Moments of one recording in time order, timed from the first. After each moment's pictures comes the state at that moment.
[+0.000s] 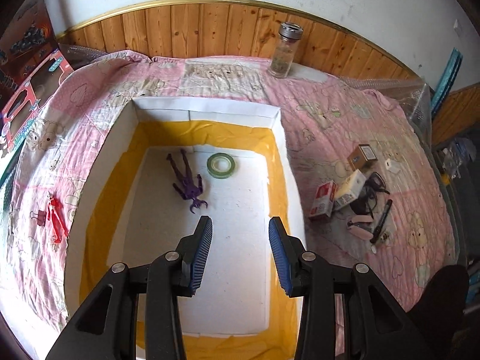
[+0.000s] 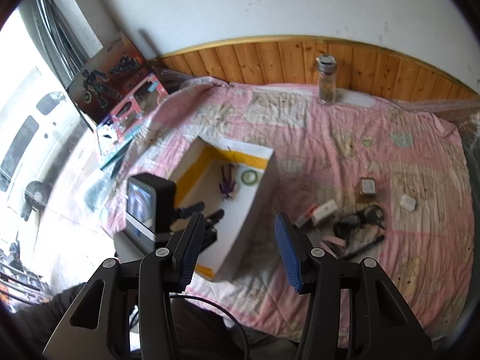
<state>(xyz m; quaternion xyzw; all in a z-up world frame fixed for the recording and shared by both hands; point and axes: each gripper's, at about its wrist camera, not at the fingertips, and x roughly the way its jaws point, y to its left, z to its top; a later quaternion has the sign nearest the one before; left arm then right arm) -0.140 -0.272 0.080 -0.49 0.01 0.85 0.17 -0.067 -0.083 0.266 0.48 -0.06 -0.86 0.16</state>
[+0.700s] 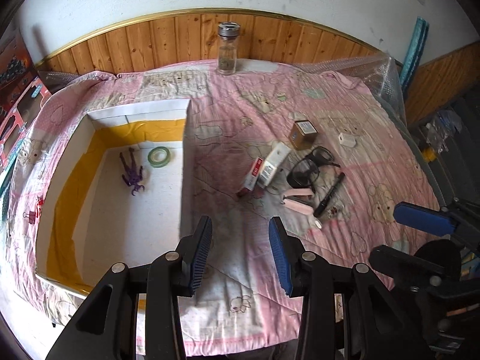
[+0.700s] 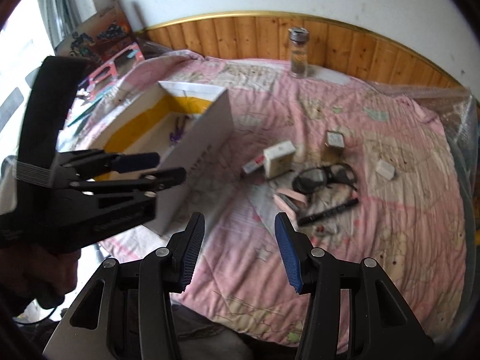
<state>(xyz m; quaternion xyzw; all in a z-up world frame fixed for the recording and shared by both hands) -0.050 -0.176 0.100 -0.48 0.06 0.85 0.21 0.006 -0.021 0.131 0.47 0.00 -0.88 0.12</state>
